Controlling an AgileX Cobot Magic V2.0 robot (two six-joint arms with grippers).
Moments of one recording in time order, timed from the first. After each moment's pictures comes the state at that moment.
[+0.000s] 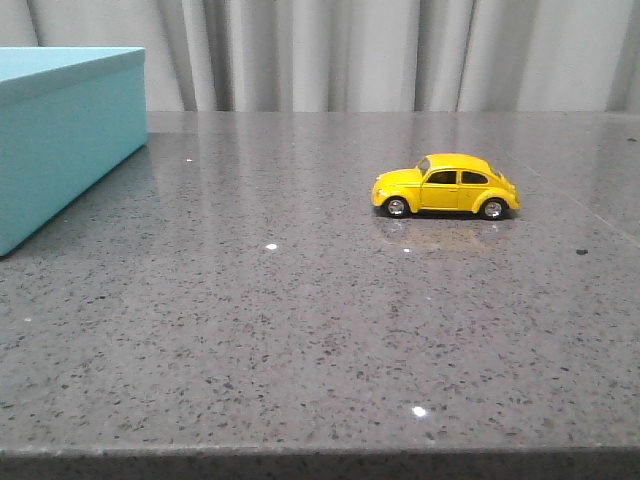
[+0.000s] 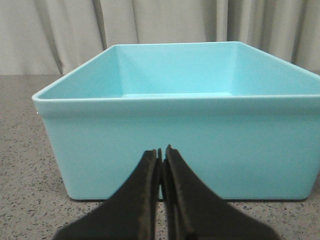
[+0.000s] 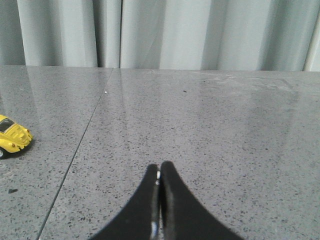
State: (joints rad) left arm 0.05 0.00 0.00 -0.06 0.08 0.02; right arm -0.05 -0.01 0.03 -0.07 0.06 0.11
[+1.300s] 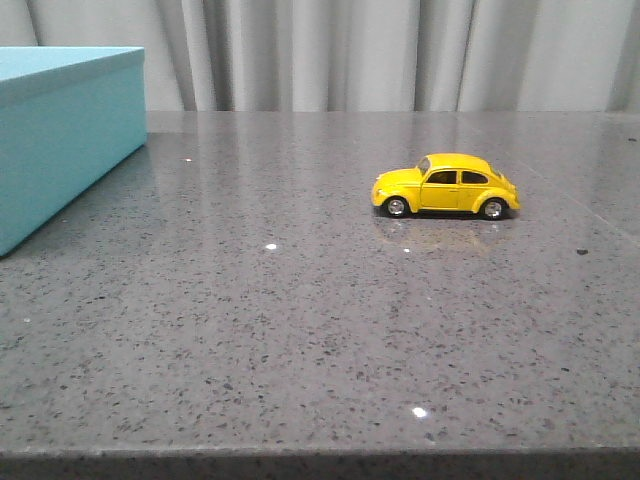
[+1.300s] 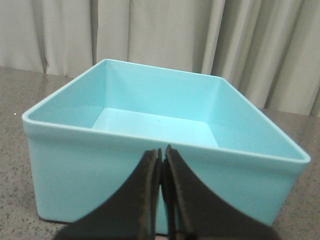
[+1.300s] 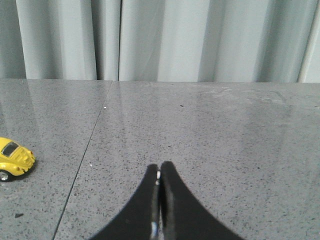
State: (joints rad) left arm 0.05 0.01 -0.12 -0.24 0.16 0.02; right arm -0.05 0.01 -0.11 -0.07 0.18 0.11
